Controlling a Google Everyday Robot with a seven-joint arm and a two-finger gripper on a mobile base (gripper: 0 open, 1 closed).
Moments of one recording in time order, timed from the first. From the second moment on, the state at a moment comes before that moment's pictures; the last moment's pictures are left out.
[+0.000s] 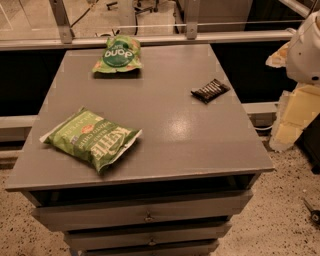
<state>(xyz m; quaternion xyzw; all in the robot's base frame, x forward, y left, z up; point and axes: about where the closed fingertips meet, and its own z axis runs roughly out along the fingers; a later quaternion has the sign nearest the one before) 0.438 -0.217 0.976 -0.60 0.78 -0.03 0.16</state>
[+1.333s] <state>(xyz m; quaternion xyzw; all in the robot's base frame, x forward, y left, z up) 0.582 -0.236 0.915 -0.61 0.76 -0.04 0.22</state>
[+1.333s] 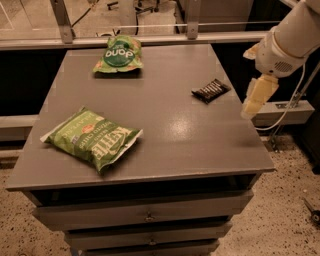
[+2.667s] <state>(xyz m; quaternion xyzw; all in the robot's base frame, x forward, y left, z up) 0.693 -0.219 0.847 -0.49 0.80 0.13 0.33</state>
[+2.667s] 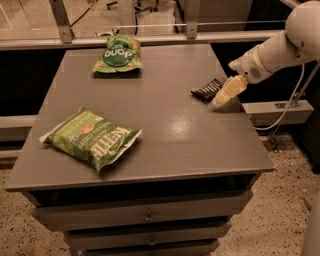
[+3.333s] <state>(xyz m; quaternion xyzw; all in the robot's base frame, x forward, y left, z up) 0.702 -0.195 0.824 -0.47 0.79 0.18 0.34</state>
